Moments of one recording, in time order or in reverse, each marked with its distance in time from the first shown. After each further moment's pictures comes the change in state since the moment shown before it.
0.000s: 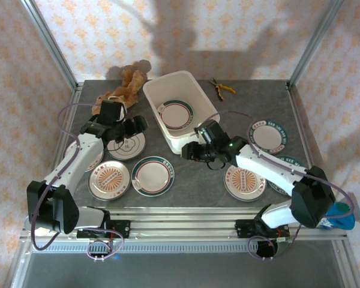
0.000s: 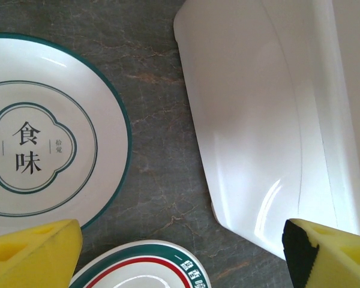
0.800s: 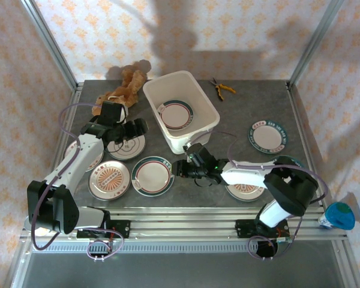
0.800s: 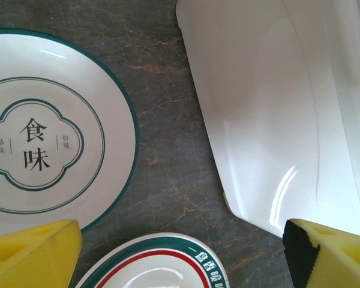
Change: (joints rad) left arm 0.000 0.000 -0.013 -0.020 0.004 0.069; right arm 0.157 0.171 -0.269 0.570 0.066 0.143
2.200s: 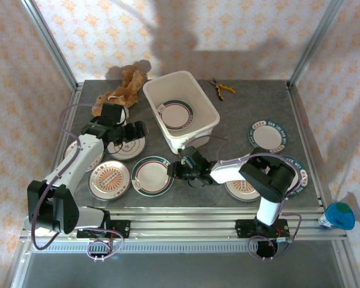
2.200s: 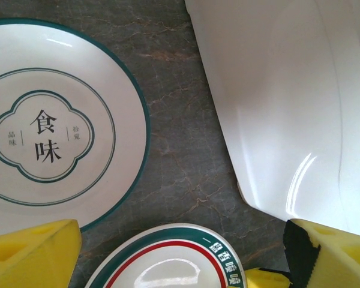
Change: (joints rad) left arm 0.000 0.000 -0.011 -0.027 -0.008 0.043; right arm 0.014 0.217 0.031 0.184 -0.019 0.056
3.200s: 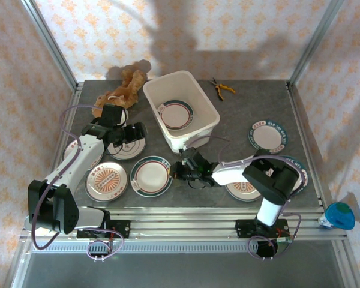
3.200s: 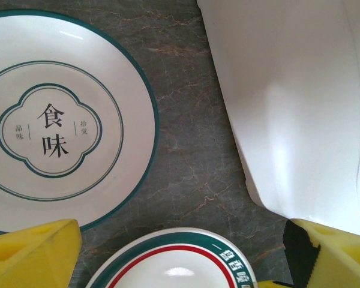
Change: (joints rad) left arm 0.000 0.000 -0.013 0.000 -0.014 -0.008; right arm 0.011 -0.066 -0.044 0.009 0.046 0.023
